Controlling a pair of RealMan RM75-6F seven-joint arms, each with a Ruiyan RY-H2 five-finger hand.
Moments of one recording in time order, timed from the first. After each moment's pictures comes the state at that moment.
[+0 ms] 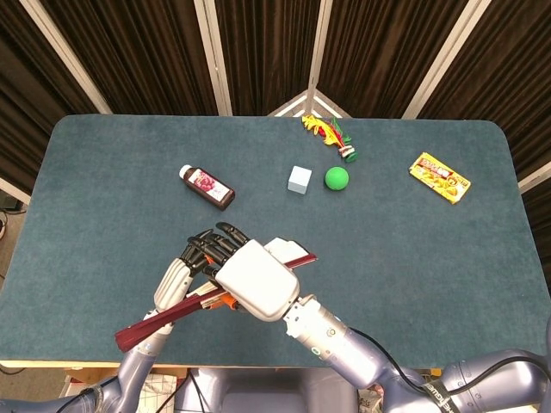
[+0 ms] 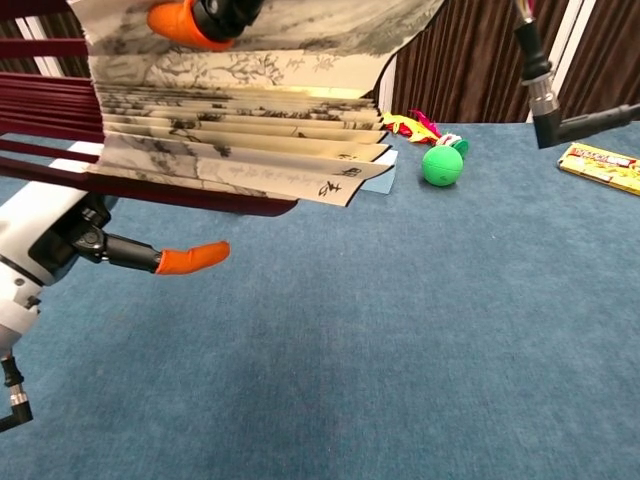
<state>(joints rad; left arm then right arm) -0.44 -1.87 -0.08 -1.23 1.73 1.50 -0.43 1.05 -1.31 0.31 -2.26 -1.04 1.15 -0.73</state>
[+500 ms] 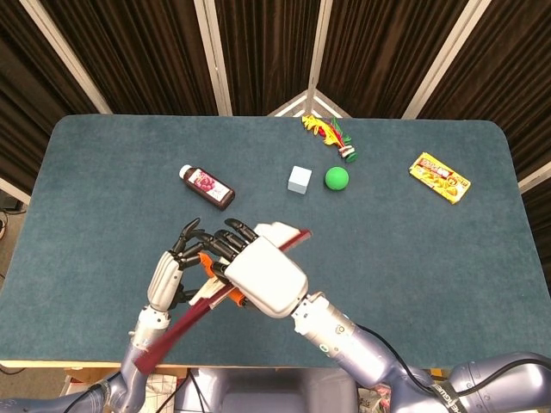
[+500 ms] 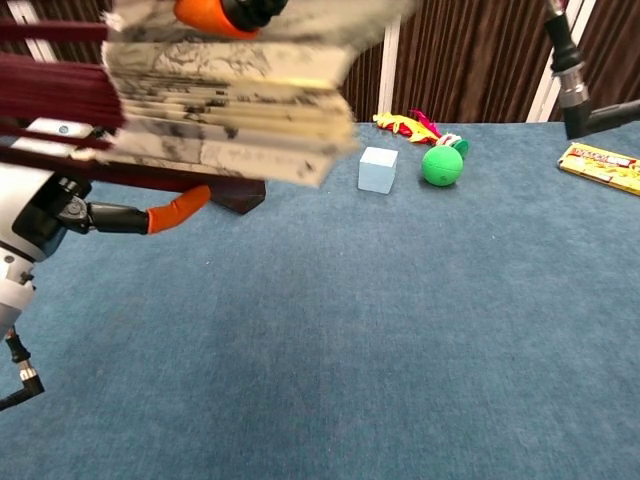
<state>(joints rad) -0.44 -1.92 -0.12 -1.14 1.72 1.61 -0.47 1.03 -1.27 0.30 -2.26 -1.06 1.15 -0.67</state>
